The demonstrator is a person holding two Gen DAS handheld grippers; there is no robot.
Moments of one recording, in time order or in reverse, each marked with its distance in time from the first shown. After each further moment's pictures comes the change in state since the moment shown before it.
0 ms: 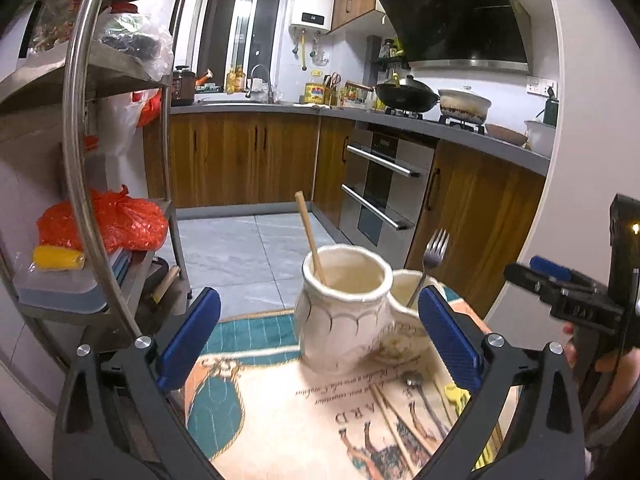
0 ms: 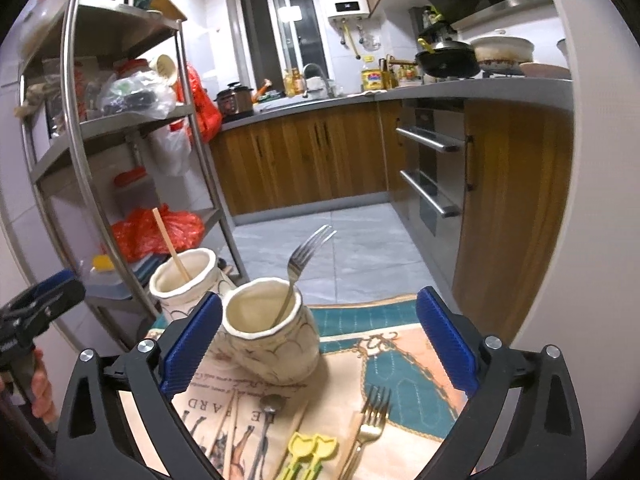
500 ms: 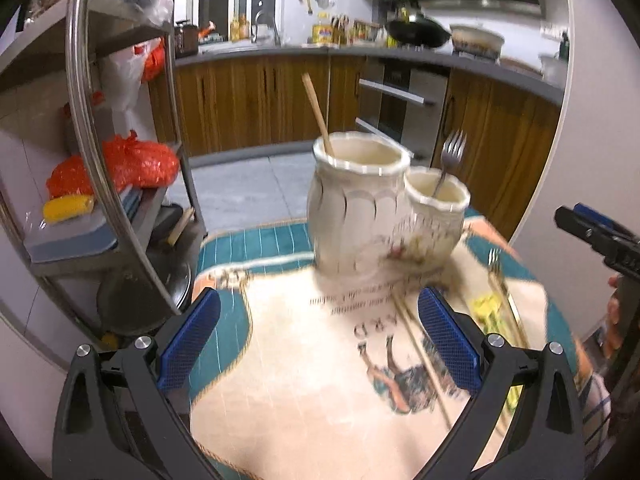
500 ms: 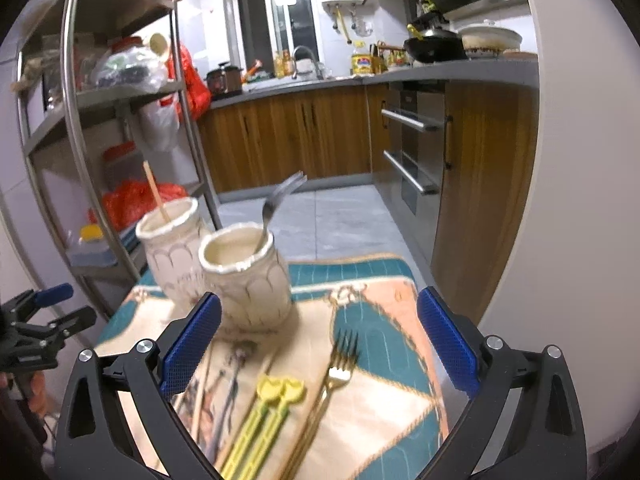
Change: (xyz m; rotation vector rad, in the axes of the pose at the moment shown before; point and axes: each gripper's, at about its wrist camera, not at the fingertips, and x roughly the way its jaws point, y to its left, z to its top) left arm 0.013 -0.005 -0.057 0.039 0.221 0.071; right arm -0.019 -0.014 -0.037 -0.030 0.079 -0.050
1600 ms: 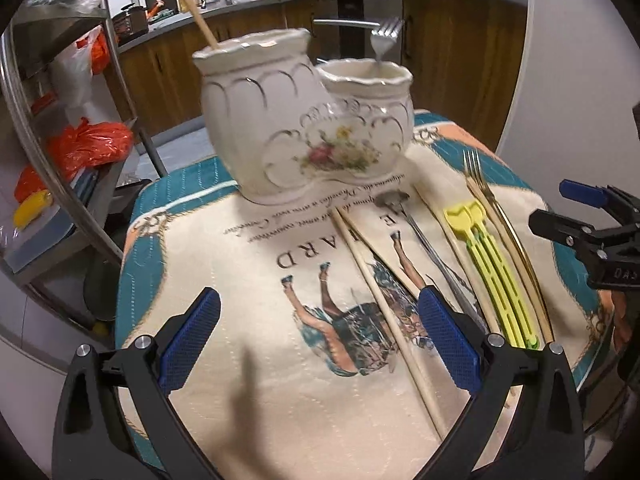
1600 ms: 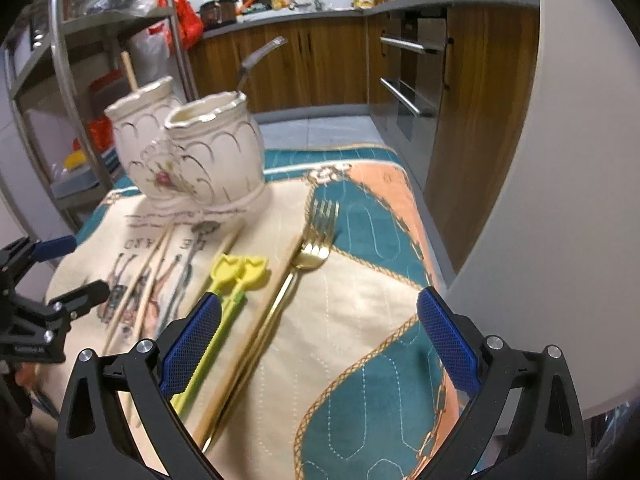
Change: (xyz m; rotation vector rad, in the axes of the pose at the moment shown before) left arm 0.043 -0.068 -0.044 0.166 0.184 -0.027; right arm 0.026 -0.016 -0.068 -0.032 0.246 -0.041
